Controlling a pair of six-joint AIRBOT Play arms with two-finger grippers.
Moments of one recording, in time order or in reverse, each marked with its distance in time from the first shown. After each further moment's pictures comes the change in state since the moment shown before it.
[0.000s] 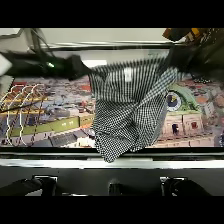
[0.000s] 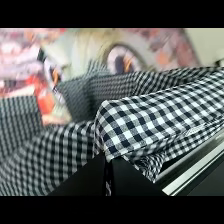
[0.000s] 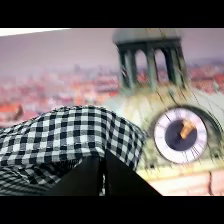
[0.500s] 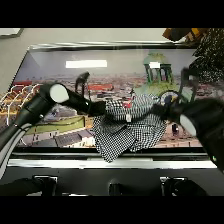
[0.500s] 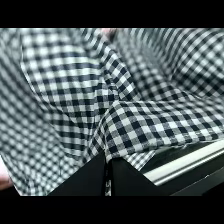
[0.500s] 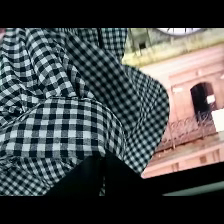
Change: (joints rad) left arm -0.169 -0.075 -0.338 0.098 0.003 -0.186; right arm 0.003 0.214 -0.641 0.156 -0.057 0.258
